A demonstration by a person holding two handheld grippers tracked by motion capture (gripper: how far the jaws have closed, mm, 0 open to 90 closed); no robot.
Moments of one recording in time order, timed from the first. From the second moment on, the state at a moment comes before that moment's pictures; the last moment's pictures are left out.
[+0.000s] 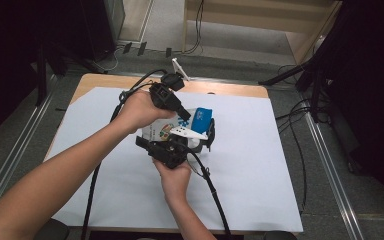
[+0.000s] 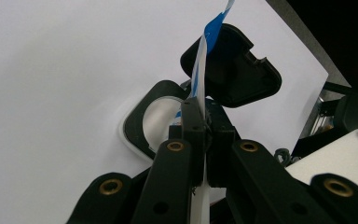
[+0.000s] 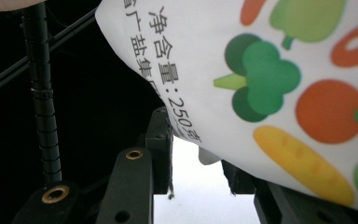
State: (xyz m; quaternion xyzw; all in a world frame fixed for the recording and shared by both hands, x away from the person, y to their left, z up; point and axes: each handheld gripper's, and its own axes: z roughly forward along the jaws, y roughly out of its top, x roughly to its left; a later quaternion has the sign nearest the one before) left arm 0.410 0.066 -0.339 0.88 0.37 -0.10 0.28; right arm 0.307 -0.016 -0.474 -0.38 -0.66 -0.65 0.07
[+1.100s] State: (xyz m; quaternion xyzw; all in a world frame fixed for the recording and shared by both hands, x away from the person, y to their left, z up) left arm 0.411 0.063 -0.342 0.88 0.37 -0.10 0.28; right arm 0.303 -0.019 -0.480 -0.39 -0.66 -0.64 0.06
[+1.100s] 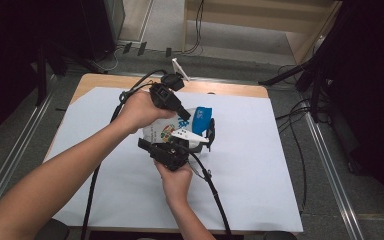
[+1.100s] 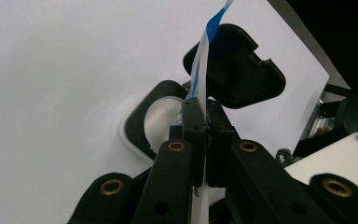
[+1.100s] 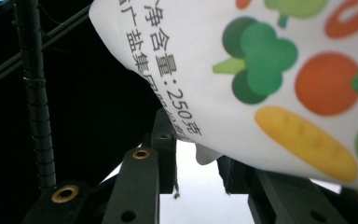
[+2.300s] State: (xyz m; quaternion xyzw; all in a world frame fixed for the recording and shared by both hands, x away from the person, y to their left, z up) left arm 0.412 0.060 -0.336 0.88 0.37 -0.10 0.28; right arm 0.304 -0.020 -0.475 -0.39 -0.64 -0.66 0.07
